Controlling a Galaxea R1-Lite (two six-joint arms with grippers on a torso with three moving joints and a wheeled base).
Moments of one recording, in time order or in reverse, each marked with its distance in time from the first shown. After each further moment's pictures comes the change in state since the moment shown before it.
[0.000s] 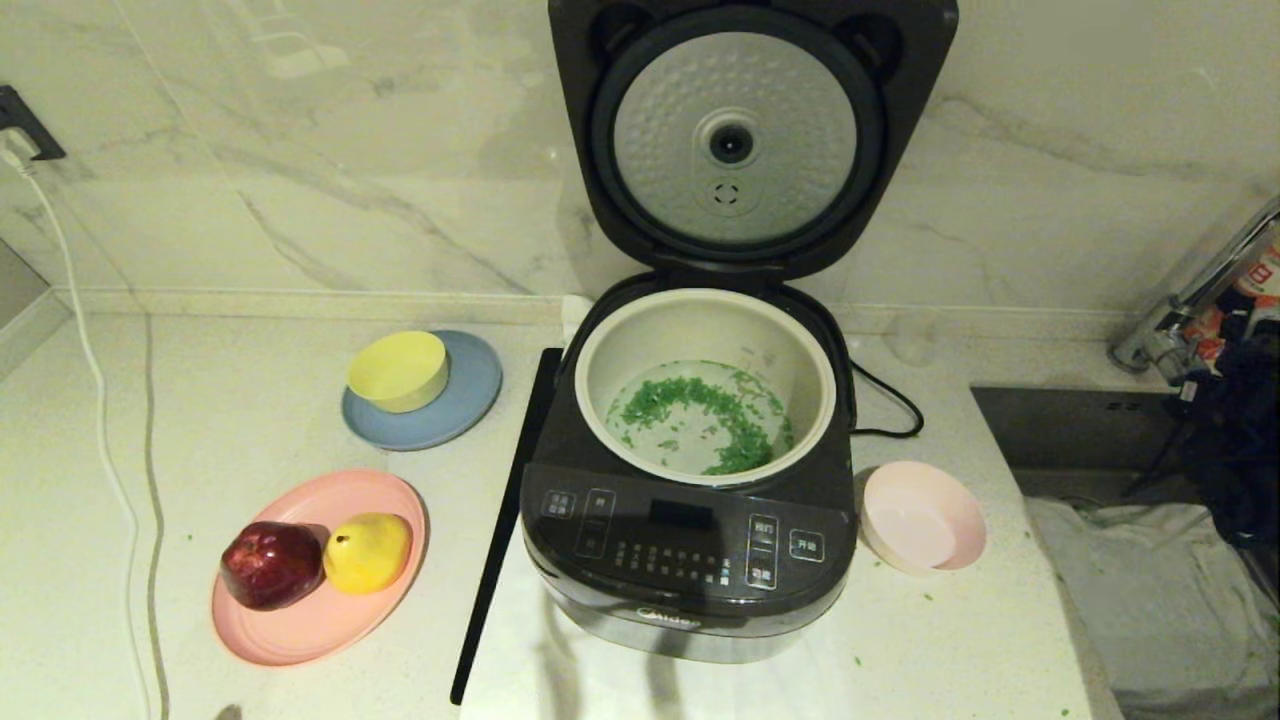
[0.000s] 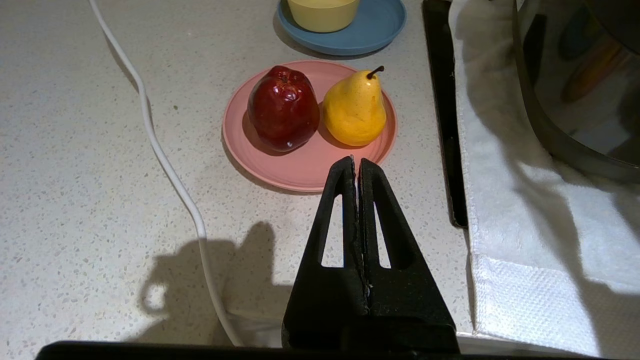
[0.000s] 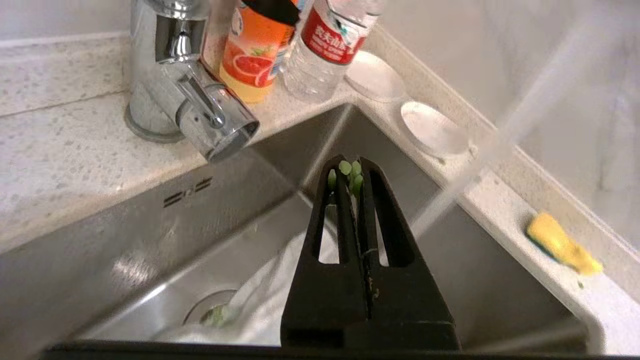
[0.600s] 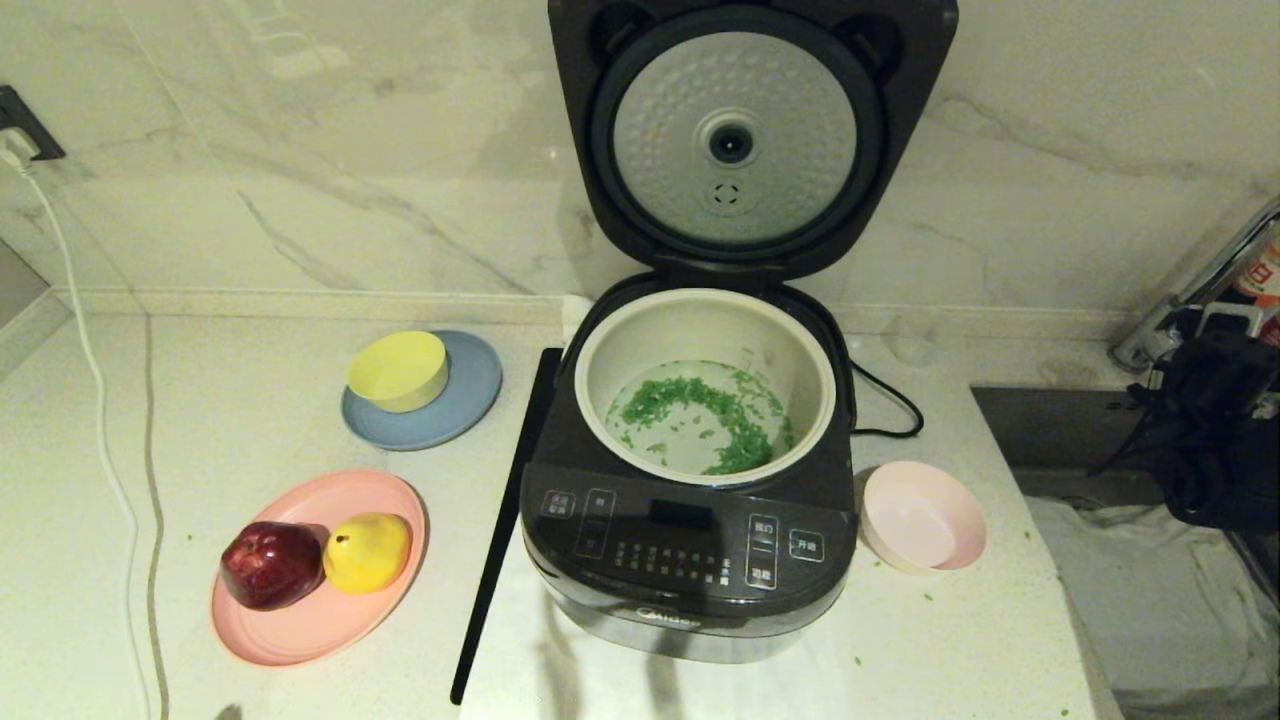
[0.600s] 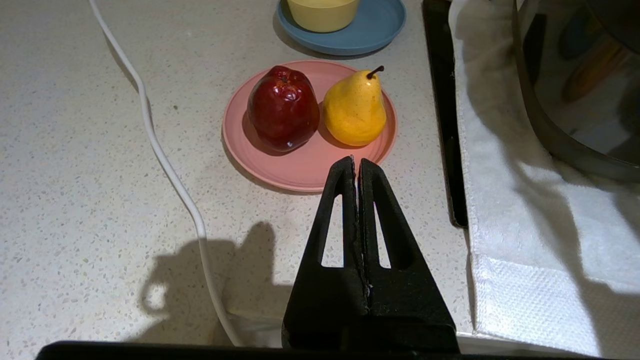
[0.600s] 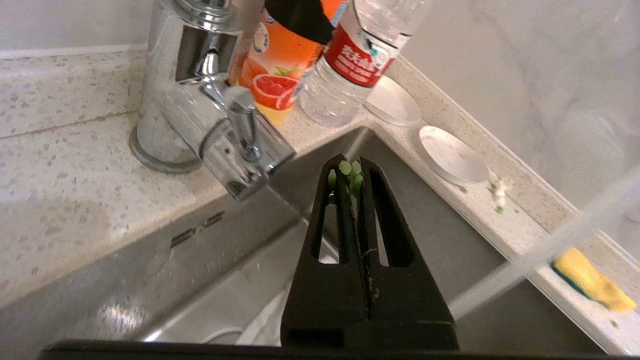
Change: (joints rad) left arm 0.000 0.000 0.000 0.000 0.000 0.001; right arm 0.011 0.164 -0.242 0.004 -0.031 -0.076
